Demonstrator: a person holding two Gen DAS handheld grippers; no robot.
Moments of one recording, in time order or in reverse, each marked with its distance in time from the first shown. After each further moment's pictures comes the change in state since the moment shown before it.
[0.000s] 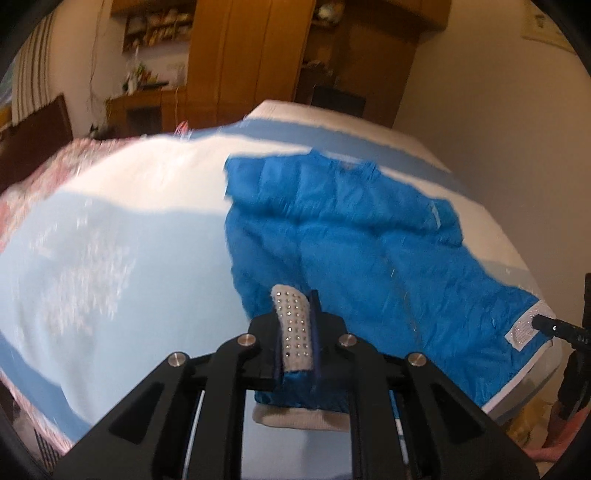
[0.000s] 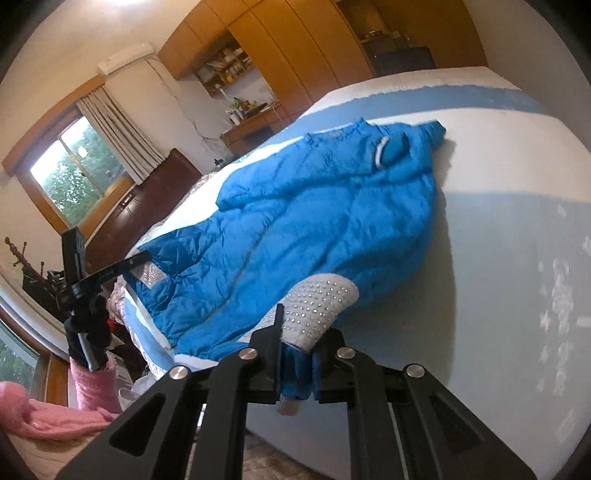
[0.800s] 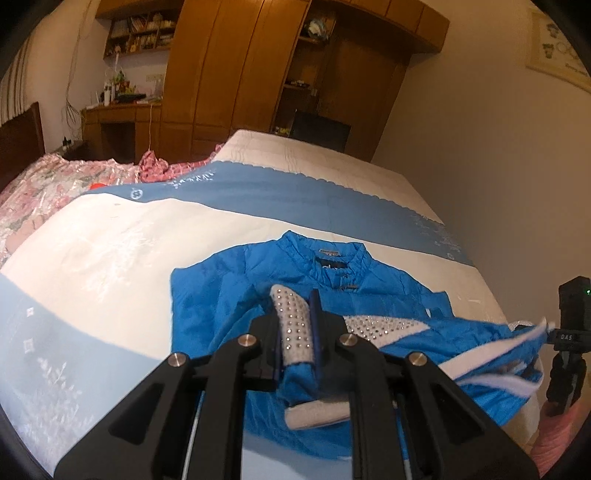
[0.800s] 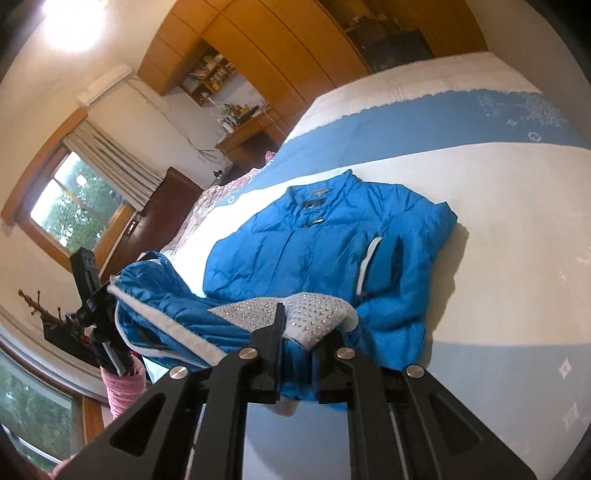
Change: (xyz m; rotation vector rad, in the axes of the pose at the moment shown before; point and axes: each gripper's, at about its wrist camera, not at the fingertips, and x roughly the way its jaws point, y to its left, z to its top) left arm 0.114 -0.009 0.179 -0.034 -0.034 -0.109; right arm 0.057 -0.085 0.191 0.151 0.068 0.065
